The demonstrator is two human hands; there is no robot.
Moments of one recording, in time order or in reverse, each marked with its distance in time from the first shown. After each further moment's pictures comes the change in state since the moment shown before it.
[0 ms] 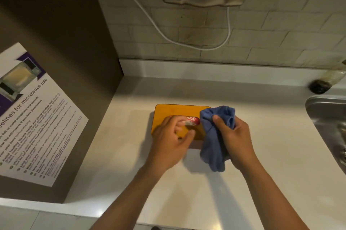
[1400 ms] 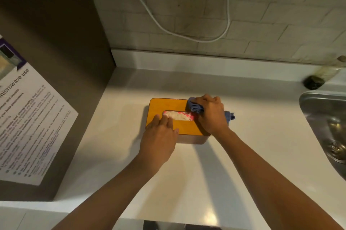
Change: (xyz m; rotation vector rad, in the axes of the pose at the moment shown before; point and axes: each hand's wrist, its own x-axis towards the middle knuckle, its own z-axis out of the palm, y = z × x) left_hand 0.017 -0.040 0.011 0.985 -0.348 0.153; right_hand 0.094 0.052 0.037 -0.967 -0.112 -0.439
